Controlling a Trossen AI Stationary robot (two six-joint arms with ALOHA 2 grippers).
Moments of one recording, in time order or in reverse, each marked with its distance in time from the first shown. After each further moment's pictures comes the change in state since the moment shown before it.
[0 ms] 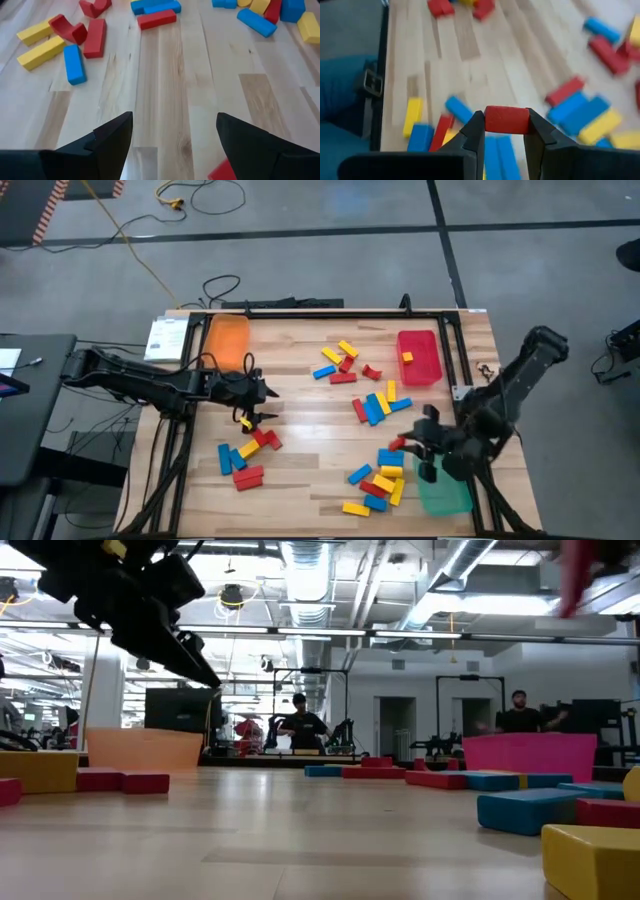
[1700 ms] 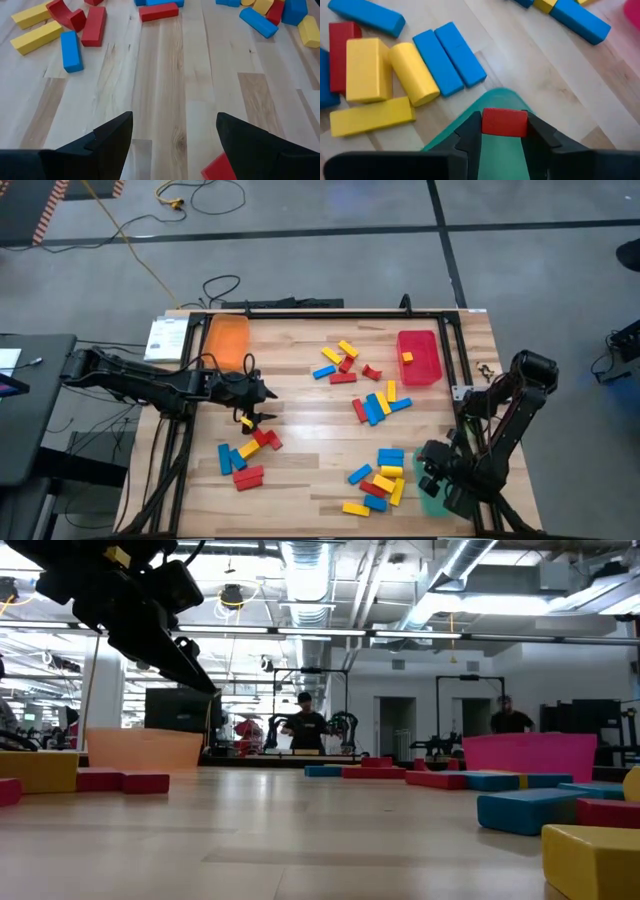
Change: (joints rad) left arm 0.000 0.000 -0.004 -0.017 0.007 -0.066; right arm 0.229 0.365 0.000 -0.353 -0.109 0.741
